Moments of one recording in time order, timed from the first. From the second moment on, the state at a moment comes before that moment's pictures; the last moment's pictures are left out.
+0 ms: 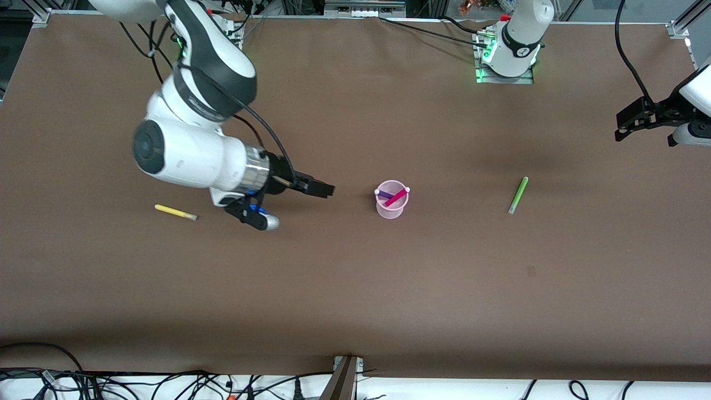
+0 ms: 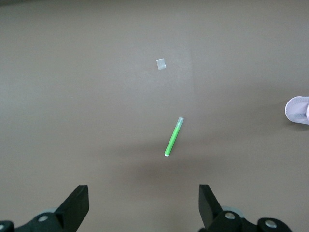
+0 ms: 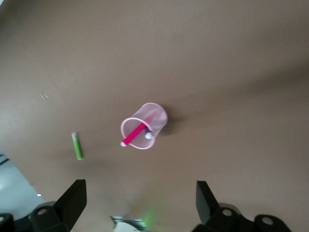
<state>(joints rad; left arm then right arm) -0.05 -0.03 0.06 -1.63 0.04 1.61 0.13 0.28 0.52 0.22 -1.27 0.43 1.84 0.73</state>
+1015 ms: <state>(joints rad) -0.05 -0.03 0.06 -1.63 0.04 1.61 0.13 0.28 0.12 -0.06 -1.48 0.08 1.55 0.12</state>
